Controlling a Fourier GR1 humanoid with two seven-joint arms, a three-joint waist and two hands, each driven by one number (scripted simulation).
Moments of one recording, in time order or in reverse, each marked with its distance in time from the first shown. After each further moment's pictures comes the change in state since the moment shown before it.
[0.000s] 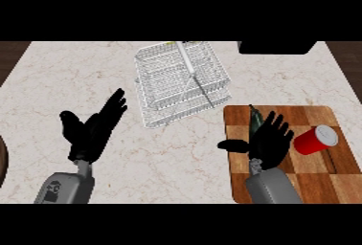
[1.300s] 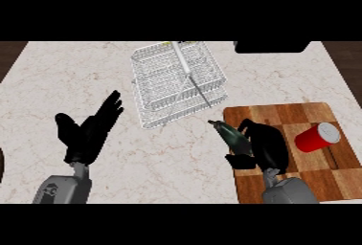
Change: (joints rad) left arm 0.021 -0.011 0.039 0.001 -0.013 -0.025 -0.007; right arm 0.071 -0.163 0.123 -0.186 -0.313 0.095 -0.554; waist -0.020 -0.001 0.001
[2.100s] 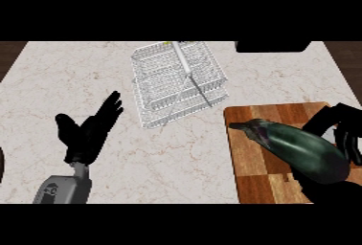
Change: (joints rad) left arm 0.001 -0.004 0.007 0.008 -0.006 -0.008 -0.008; right arm -0.080 -0.135 -0.295 -0.835 -0.466 0.393 0.180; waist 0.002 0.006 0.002
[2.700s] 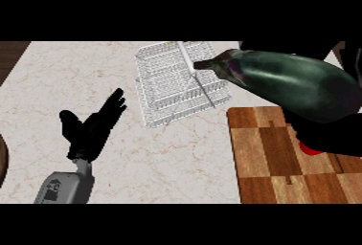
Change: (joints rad) left arm -0.026 -0.008 -0.002 0.007 -0.010 -0.013 0.007; right arm -0.579 -0.029 -0.018 0.209 -0.099 0.079 0.219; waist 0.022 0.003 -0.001
